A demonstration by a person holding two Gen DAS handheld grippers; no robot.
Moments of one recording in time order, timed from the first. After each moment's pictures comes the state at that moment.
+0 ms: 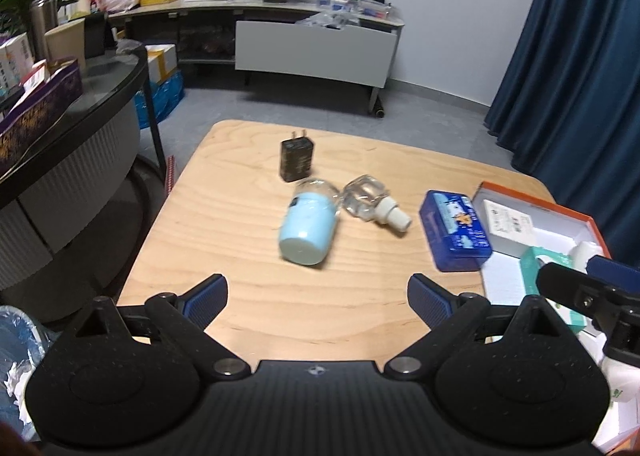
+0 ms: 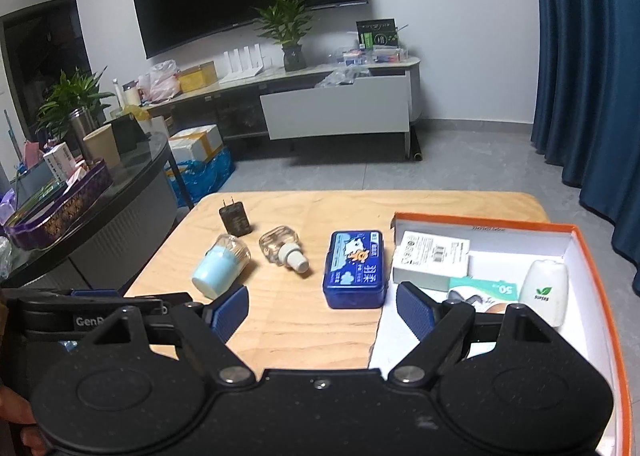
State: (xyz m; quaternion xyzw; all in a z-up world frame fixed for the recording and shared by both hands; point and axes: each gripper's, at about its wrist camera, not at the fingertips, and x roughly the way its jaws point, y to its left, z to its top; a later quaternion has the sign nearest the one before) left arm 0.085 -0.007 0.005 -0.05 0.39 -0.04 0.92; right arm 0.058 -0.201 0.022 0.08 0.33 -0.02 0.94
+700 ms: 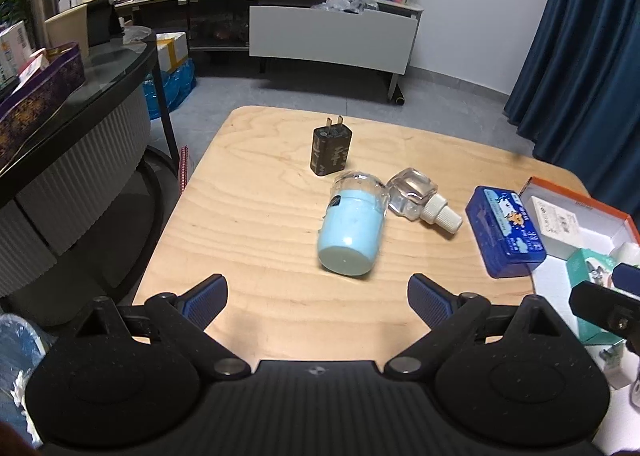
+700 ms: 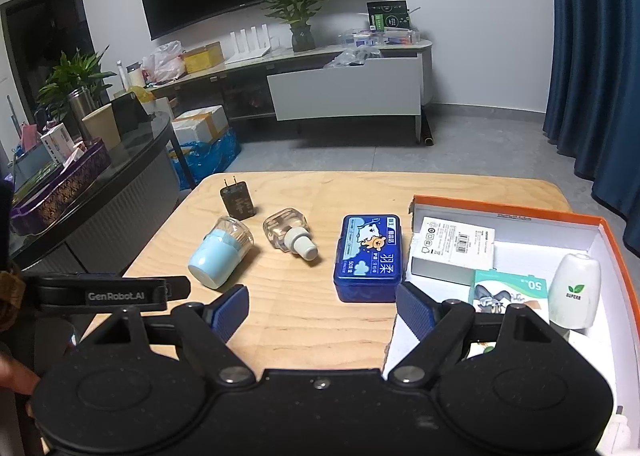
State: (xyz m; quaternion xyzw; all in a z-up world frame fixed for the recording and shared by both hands) left arm 0.117 0.011 -0.016 -0.04 0.41 -0.03 0.91; right arm 0.086 -0.196 0.001 0.07 0.35 0.00 0.93
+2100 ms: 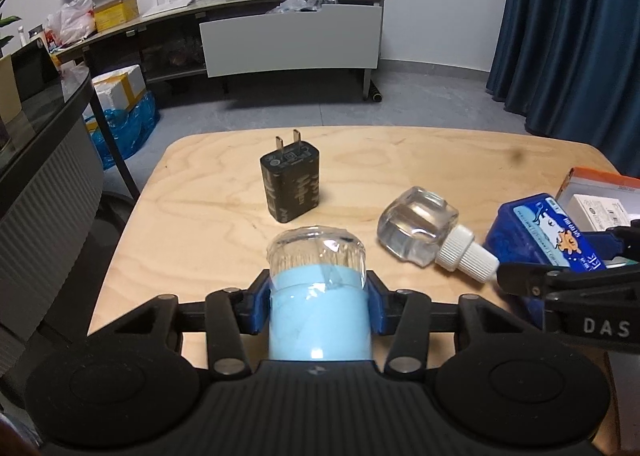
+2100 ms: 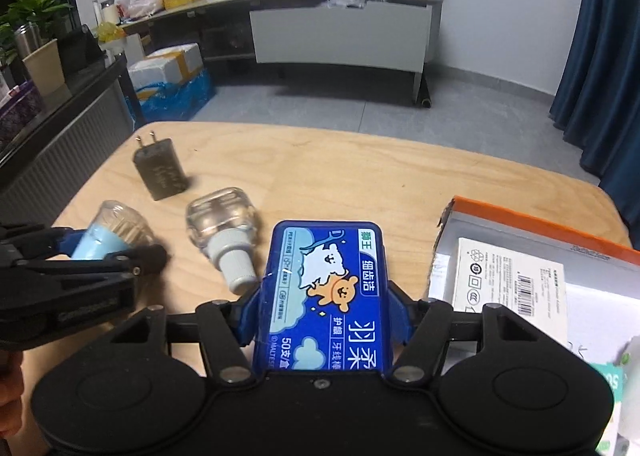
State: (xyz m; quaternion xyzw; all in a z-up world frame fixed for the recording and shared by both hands) left arm 0.183 -0.015 -0.049 0.03 0.39 -0.07 0.92; right arm 0.199 -0.201 -0.065 0.02 0.42 -0.02 0.91
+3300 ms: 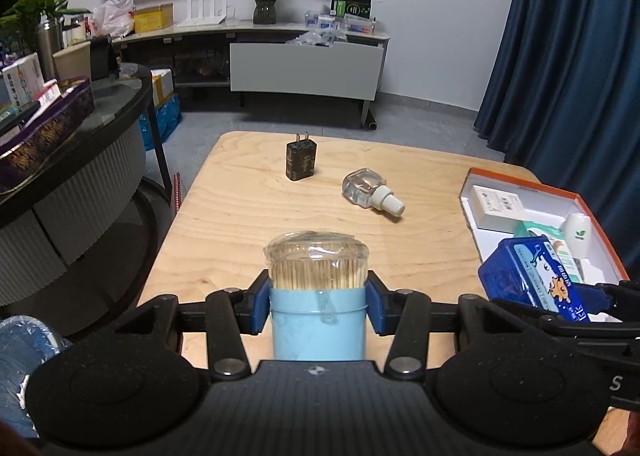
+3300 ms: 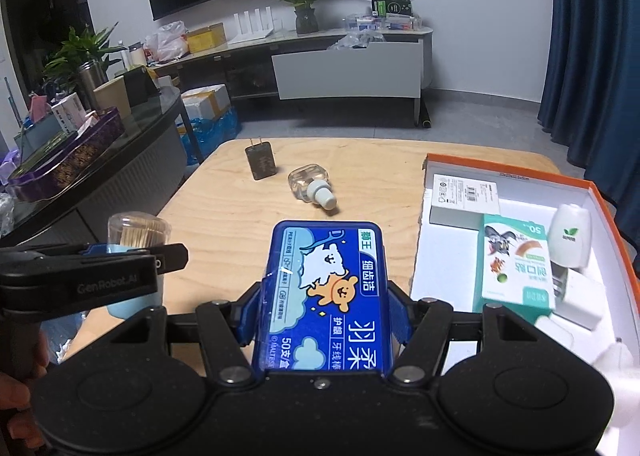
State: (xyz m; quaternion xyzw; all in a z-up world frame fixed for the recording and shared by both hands) left arm 0.040 0.001 0.012 -0.02 0.35 -0.06 0.93; right arm 0.028 -0.155 0.004 0.06 0.37 -0.01 0.93
